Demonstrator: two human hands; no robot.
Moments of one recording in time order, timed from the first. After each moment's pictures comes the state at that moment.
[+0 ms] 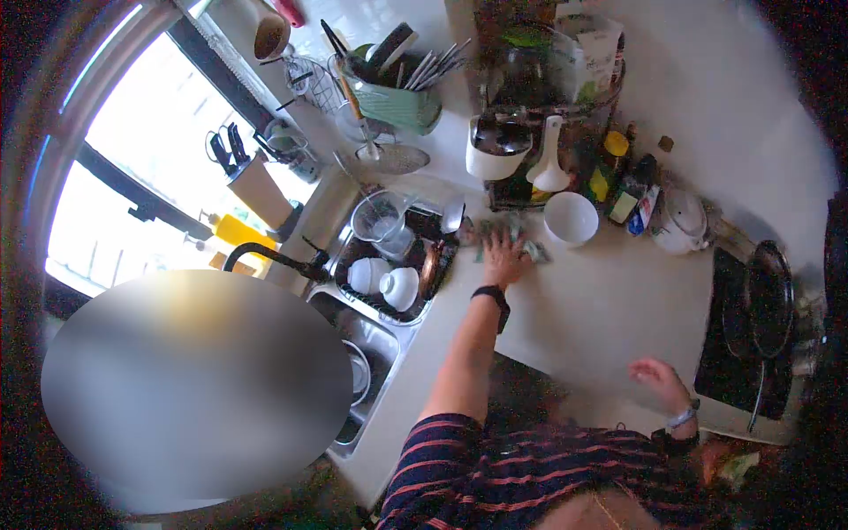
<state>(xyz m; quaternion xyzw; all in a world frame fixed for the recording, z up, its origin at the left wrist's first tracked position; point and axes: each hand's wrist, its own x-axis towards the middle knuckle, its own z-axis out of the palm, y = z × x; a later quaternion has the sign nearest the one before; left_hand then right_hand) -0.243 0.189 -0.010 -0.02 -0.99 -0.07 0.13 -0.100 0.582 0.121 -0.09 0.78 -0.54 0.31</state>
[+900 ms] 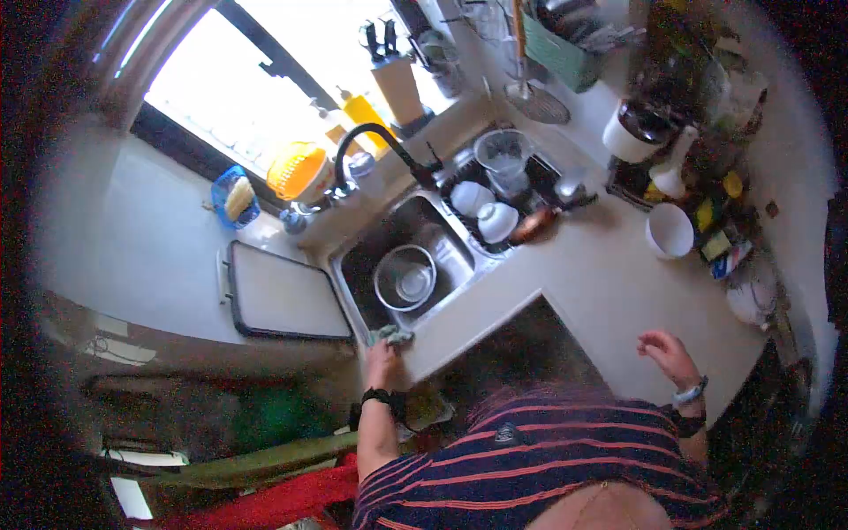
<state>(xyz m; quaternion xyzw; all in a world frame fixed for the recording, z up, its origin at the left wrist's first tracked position) 0.290 0.075 0.005 0.56 -0.80 -0.23 0.01 -0.175 0.486 0.116 -0.31 0.72 -0.47 0.41</state>
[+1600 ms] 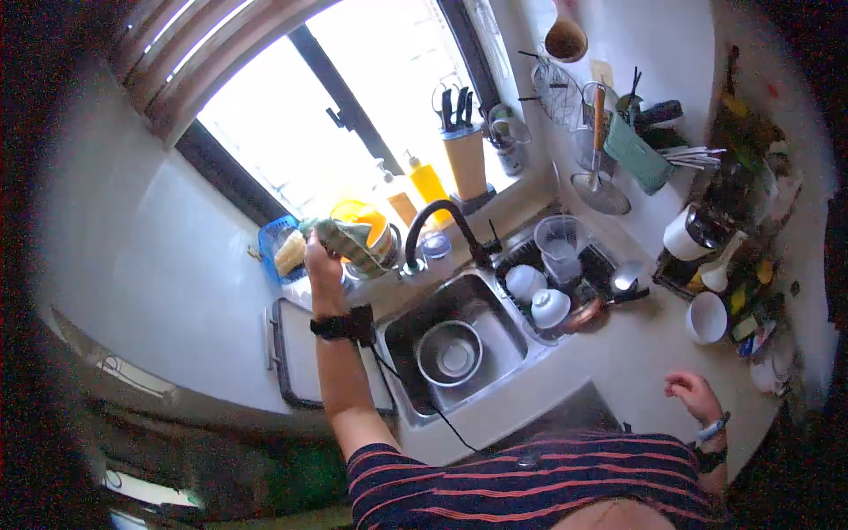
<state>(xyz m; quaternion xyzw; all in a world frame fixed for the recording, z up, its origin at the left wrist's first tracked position) 0.175 -0.247 0.294 0.30 -0.40 -0.65 0.58 -0.185 0.387 0.163 -0.28 0.75 -0.47 0.37</state>
